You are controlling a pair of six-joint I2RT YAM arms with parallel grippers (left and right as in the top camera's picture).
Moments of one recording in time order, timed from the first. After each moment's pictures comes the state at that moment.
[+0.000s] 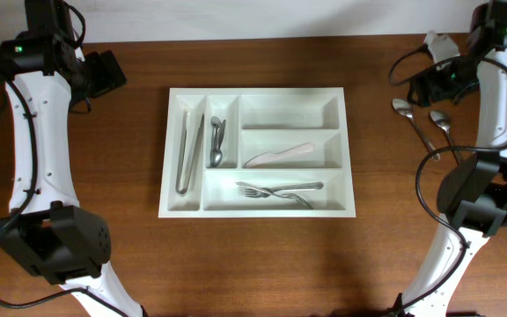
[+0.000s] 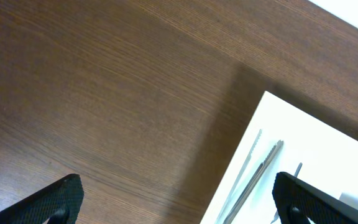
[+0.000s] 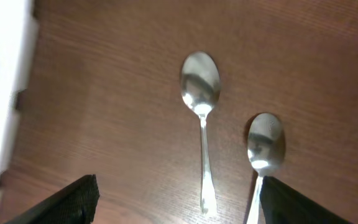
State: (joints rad) left arm 0.14 2.00 2.13 -1.25 -0.03 -0.32; right arm -0.30 2.29 2.28 -1.32 -0.17 -0.59
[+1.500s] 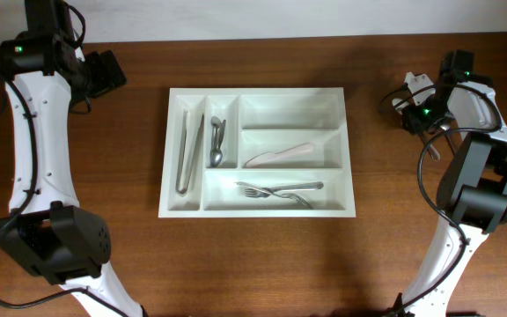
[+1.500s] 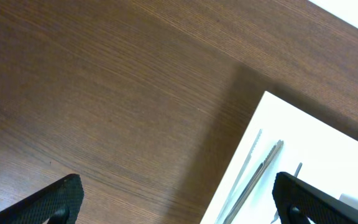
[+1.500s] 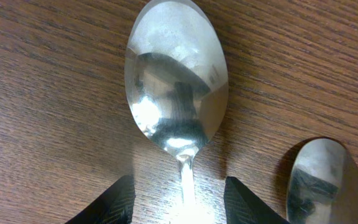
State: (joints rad) left arm 0.14 2.00 2.13 -1.25 -0.02 -0.32; right arm -0.30 2.33 1.85 -0.85 -0.08 -0.60
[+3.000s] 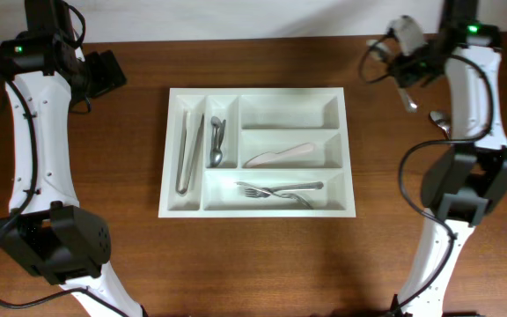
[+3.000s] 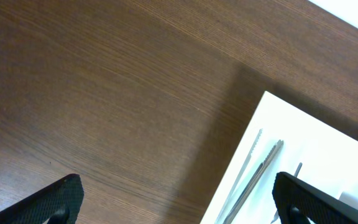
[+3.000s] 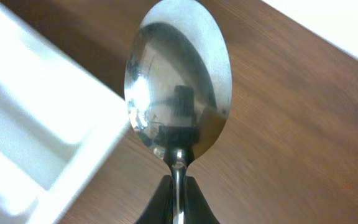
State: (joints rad) left arm 0.14 2.00 2.13 -1.25 -0.03 -0.32; right arm -0.16 2.36 2.35 -1.14 -0.40 -0.70
